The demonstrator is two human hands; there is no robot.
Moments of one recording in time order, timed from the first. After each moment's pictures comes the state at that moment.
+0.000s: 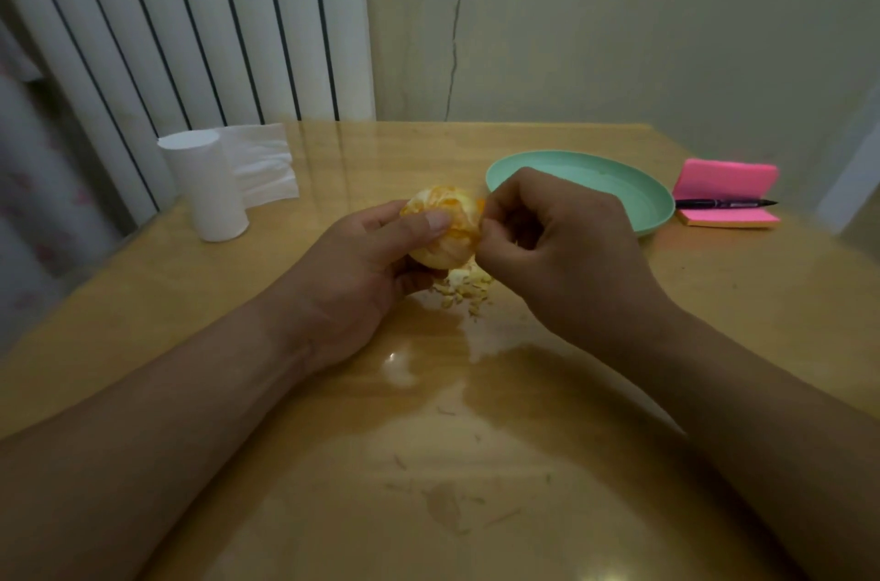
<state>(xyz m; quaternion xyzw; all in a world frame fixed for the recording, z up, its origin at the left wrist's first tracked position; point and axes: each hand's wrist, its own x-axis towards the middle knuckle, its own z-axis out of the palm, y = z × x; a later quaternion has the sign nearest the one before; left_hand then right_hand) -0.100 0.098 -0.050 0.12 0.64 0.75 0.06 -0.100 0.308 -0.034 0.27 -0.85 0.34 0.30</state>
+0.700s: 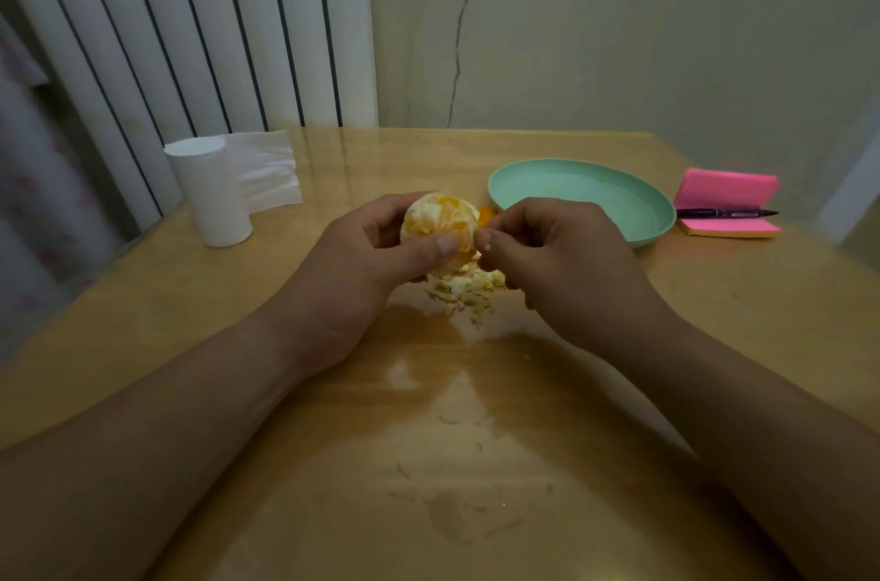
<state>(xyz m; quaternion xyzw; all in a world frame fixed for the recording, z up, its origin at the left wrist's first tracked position) -0.097 0.093 -0.049 0.15 0.73 0.67 -0.03 -0.104 0.308 -0.033 0.17 -0.87 0.44 0.16</state>
